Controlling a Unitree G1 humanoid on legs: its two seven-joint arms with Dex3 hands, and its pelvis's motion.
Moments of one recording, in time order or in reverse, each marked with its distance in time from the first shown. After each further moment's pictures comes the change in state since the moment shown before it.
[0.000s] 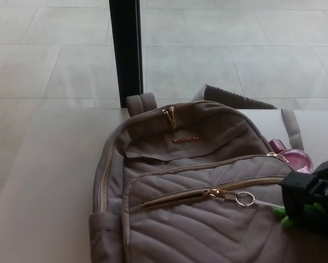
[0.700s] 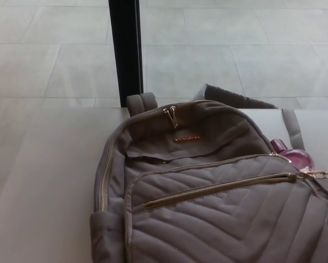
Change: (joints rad) left_arm 0.015 -0.001 -0.017 -0.002 0.007 -0.001 0.015; right_arm -0.002 -0.244 -0.141 0.322 -0.112 -0.025 -0.192
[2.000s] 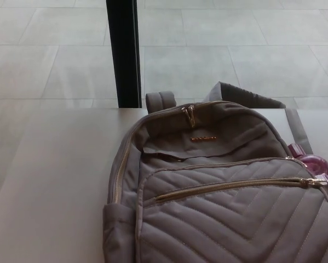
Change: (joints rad) left_arm 0.017 -0.016 -0.022 0.006 0.003 -0.020 0.004; right_arm 0.364 -0.036 -0.281 0.023 0.269 0.081 0.217
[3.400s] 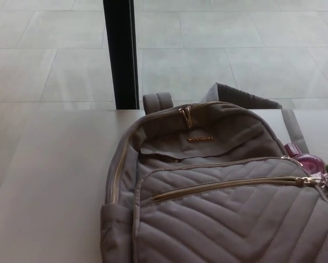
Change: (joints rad) left_arm -0.034 -0.005 0.087 -0.001 -0.031 0.006 -0.008; right_arm -0.026 0.311 -0.360 0.948 0.432 0.350 0.293
